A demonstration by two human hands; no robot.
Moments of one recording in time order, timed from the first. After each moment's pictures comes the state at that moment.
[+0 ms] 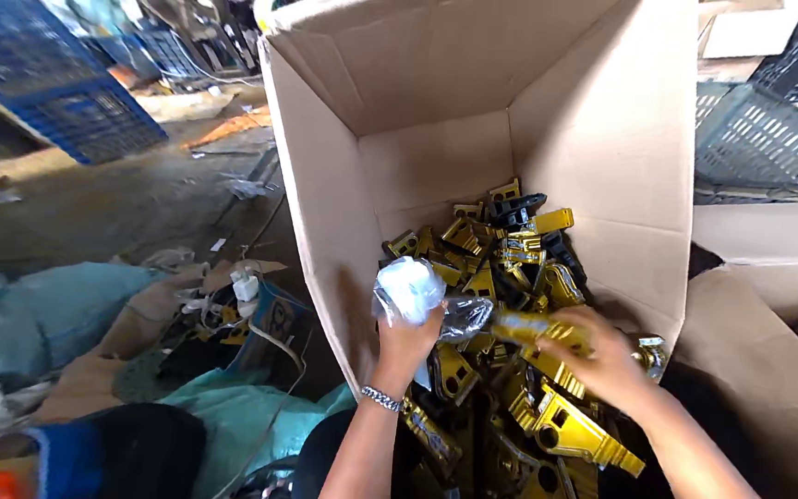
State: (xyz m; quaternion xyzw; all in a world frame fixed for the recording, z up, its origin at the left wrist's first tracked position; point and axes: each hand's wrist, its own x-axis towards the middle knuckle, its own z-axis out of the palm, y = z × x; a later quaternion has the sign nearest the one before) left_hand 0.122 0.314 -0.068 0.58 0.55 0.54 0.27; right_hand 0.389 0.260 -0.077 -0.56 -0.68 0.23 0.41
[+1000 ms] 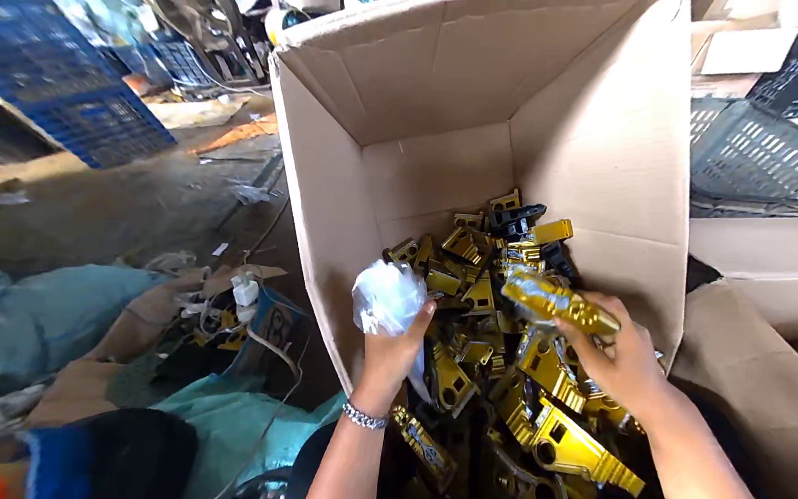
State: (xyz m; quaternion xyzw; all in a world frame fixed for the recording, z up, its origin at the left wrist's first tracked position) left_hand 0.118 0.305 -0.047 0.47 0.49 0.60 0.43; right_hand 0.383 0.269 -0.052 -0.50 -0.71 0.07 0.49
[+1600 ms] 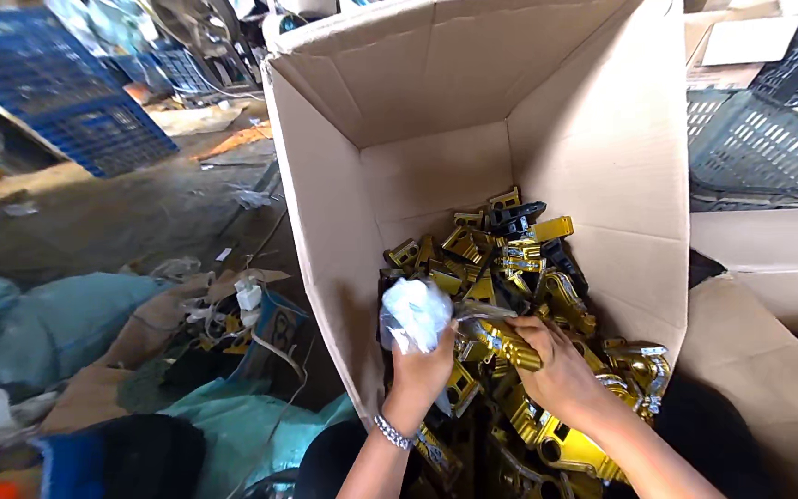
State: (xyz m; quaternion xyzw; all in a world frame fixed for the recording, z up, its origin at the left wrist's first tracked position) left_hand 0.148 0.288 -0.062 0.54 0.53 0.57 0.33; right_hand 0.335 0.267 -0.078 -0.50 -0.78 -0.03 0.37
